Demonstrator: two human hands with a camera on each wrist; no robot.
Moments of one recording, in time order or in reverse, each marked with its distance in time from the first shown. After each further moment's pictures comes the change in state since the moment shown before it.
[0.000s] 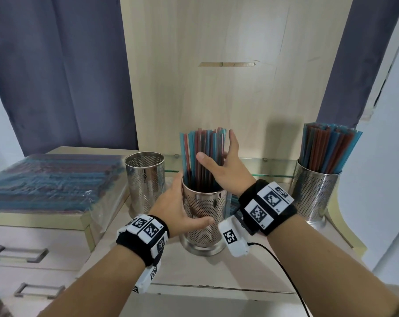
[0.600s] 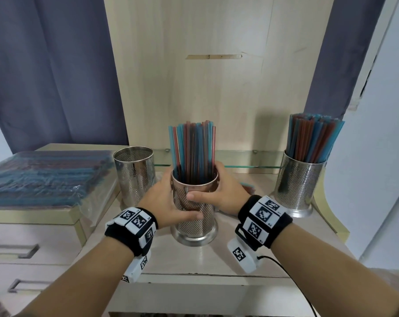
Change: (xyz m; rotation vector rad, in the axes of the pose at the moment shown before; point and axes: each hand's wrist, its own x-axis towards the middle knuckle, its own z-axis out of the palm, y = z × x) left_hand 0.000 0.003 -0.002 -0.034 -0.028 0.042; right_hand -0.052 0.027 -0.014 -0.081 -0.136 -0.049
